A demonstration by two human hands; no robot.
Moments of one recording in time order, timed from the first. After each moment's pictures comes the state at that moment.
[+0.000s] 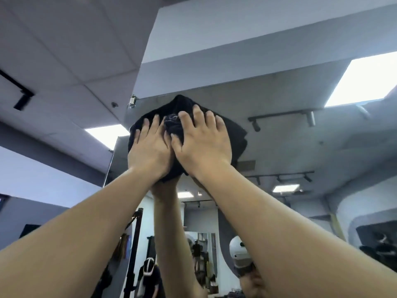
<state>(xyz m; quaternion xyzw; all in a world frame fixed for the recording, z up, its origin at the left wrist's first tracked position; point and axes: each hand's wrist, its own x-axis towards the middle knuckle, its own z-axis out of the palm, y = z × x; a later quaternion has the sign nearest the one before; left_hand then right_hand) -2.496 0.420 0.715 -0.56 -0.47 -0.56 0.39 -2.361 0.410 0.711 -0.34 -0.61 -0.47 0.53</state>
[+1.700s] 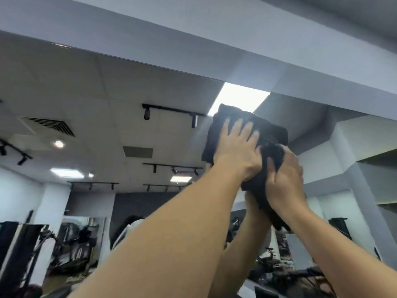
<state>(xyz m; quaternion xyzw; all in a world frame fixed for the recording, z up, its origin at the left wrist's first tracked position) -1.755 0.362 0.690 -0.74 -0.28 -0.41 0.46 -1.639 0.341 0.611 -0.43 -0.45 -0.34 0.71</state>
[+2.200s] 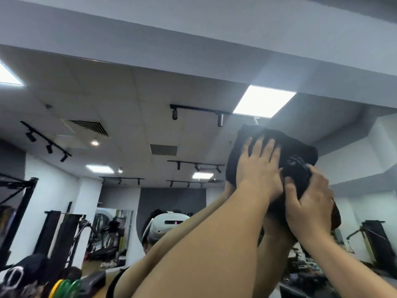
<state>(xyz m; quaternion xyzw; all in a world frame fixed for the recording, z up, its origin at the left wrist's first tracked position) -1.851 0.369 0.652 -0.73 -0.33 -0.36 0.48 -1.755 0.342 0.568 -0.45 -0.41 -0.32 0.72</state>
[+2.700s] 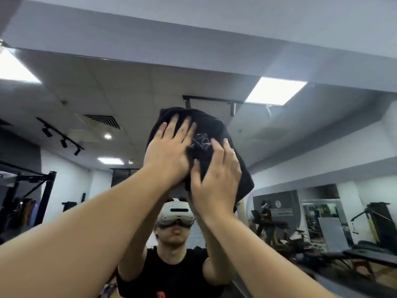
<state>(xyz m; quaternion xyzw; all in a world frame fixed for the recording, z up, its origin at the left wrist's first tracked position) -2.185 0.387 0.648 -0.66 -0.41 -0.38 0.50 -2.070 0.370 0.576 -0.40 -0.51 -0.36 0.67</state>
